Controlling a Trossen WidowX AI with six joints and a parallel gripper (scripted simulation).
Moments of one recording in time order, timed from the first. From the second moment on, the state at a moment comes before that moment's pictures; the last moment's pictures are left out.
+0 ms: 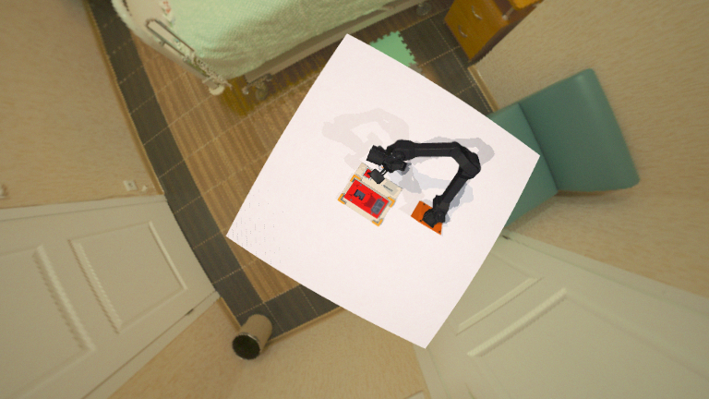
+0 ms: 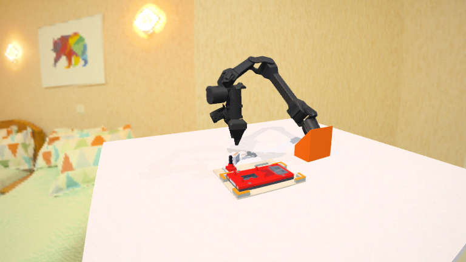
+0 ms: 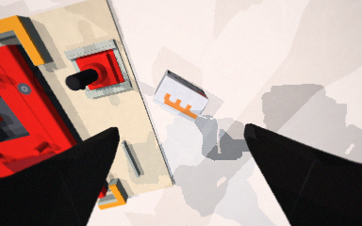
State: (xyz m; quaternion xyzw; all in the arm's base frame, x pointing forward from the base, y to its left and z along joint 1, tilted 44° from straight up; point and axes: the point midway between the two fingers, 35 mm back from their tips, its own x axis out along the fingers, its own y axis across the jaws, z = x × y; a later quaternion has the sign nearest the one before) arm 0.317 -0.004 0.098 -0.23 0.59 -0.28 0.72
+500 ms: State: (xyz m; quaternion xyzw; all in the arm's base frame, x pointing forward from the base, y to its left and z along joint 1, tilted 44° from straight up) arm 0.316 0.000 0.103 -0.05 0.50 -0.41 0.76
